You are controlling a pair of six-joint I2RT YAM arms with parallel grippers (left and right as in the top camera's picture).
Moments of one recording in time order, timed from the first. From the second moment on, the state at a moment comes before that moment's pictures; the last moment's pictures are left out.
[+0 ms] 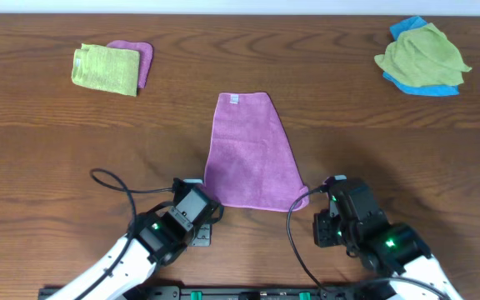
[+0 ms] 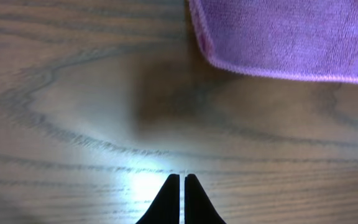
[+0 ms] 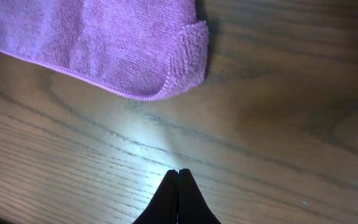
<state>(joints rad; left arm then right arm) -0.77 1.08 0.54 -0.71 -0.08 -0.73 0.48 0.87 0.50 -0.77 -0.09 0.39</state>
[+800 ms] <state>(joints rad) -0.71 1.26 0.54 -0.46 0.00 -0.75 0.48 1.10 0.50 -0.59 -0.13 0.41</state>
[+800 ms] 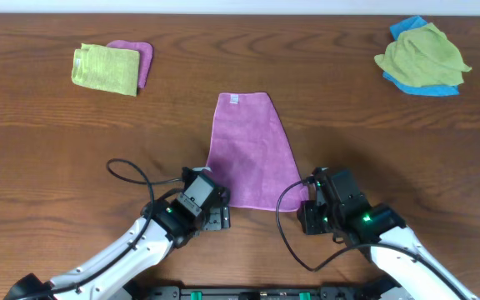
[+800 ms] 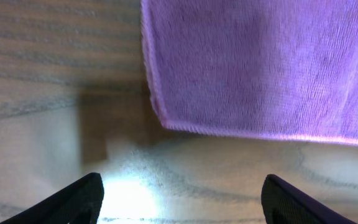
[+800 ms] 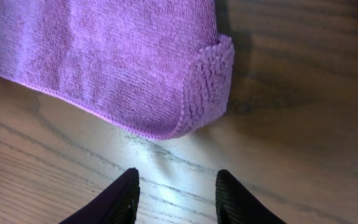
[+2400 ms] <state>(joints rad) -0.57 1.46 0.58 -0.23 0.14 -0.62 0.43 1.31 0.54 -0.41 -0.07 0.40</state>
